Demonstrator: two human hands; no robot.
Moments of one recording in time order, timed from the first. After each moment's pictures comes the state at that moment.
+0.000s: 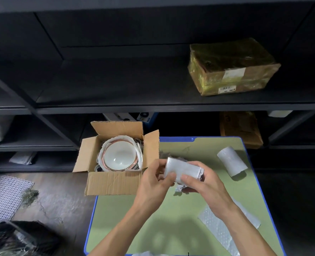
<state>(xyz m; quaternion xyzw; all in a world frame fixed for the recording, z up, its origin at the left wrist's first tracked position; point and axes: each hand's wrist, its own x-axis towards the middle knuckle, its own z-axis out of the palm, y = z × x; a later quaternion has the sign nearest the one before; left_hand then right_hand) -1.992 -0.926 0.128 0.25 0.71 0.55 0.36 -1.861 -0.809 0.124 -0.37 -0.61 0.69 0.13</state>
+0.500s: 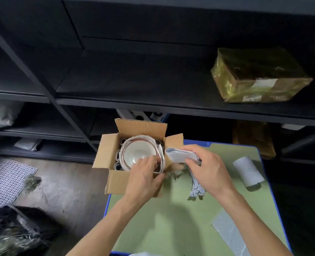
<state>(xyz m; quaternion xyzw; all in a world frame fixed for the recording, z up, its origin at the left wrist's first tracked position) -2.086 -0.964 0.082 0.41 0.86 0.28 0.13 -1.951 -0.816 0.160 -0.31 -0.86 0.39 0.14</state>
